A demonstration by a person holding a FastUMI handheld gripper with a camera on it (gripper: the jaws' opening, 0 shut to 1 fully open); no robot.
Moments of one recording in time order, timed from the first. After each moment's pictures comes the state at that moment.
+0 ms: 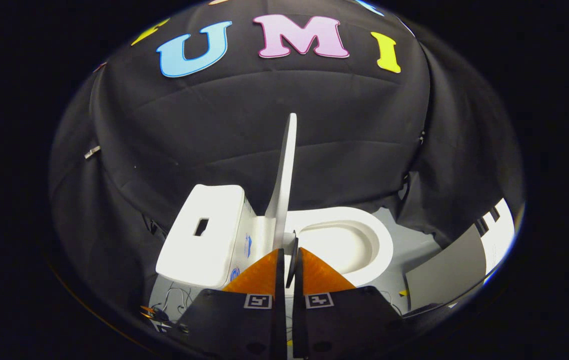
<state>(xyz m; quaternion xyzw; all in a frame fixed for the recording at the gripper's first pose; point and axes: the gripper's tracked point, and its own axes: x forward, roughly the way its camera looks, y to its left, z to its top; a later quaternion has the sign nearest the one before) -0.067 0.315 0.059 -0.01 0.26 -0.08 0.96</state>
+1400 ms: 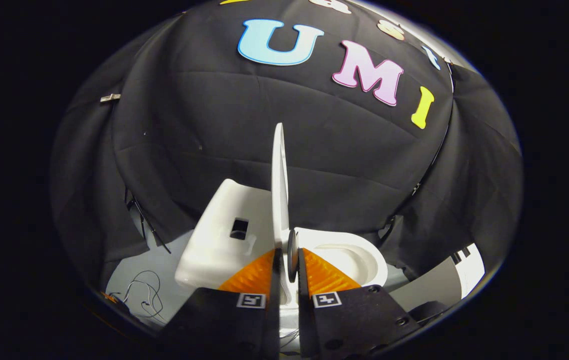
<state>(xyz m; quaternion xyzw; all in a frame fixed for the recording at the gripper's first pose) -0.062 0.483 0.023 -0.15 0.20 -0.10 0.96</state>
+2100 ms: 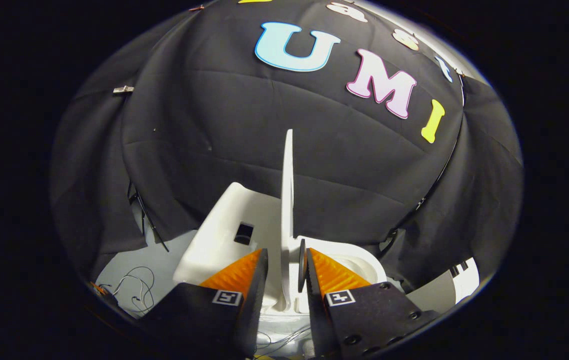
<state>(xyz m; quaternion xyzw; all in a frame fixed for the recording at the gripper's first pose) -0.051 0.494 0.018 -0.17 0.19 -0.06 0.96</state>
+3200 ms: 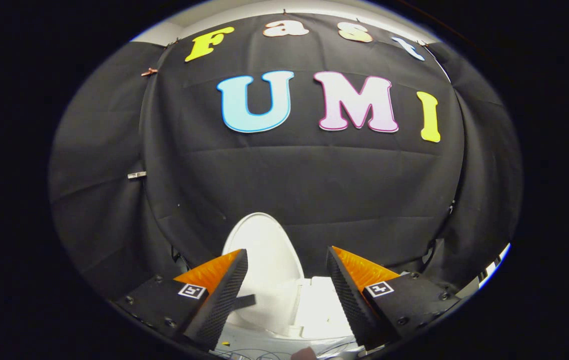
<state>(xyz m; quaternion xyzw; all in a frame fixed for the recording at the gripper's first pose) -0.047 0.384 0.194 -0.04 0.09 0.04 0.99</state>
